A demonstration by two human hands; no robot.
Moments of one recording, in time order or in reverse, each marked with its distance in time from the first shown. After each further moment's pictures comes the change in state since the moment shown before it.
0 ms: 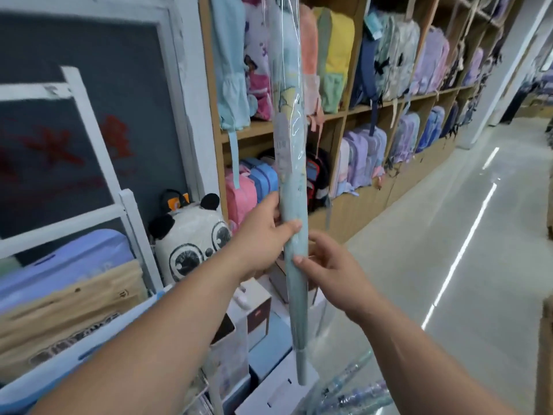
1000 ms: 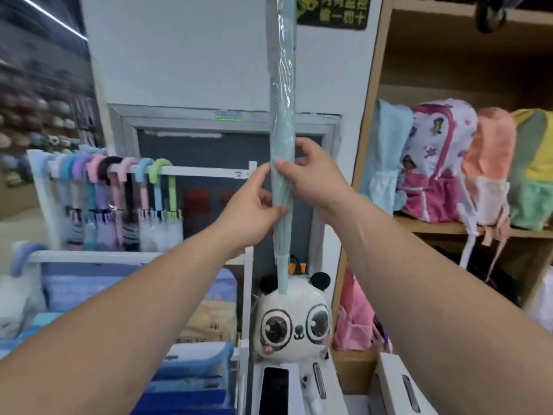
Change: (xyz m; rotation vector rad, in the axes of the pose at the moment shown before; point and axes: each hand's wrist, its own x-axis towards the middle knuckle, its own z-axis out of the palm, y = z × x) left_hand 0.002 0.113 -0.125 0.338 0.777 0.047; right_hand 0.205 -0.229 0.087 0.147 -0.439 -0.511
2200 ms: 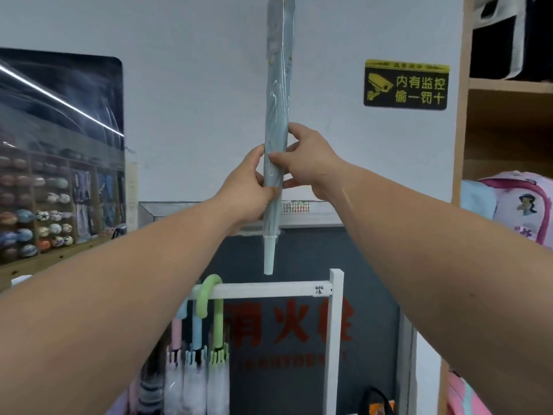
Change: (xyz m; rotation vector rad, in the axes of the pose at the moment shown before) left_hand 0.251 -0.012 -0.224 0.170 0.114 0.213; right_hand 0.275 -0.080 0.147 -0.073 0.030 -0.157
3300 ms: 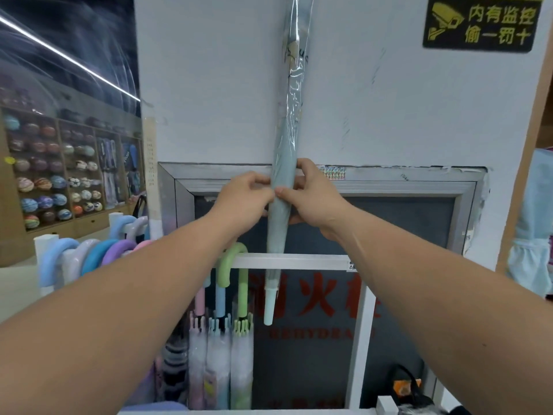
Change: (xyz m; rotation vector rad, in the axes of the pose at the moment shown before) left_hand -0.019 -0.099 -0.003 -0.074 0.084 -0.250; right_hand -0.024 0.116 0.072 0.137 -0.136 0.116
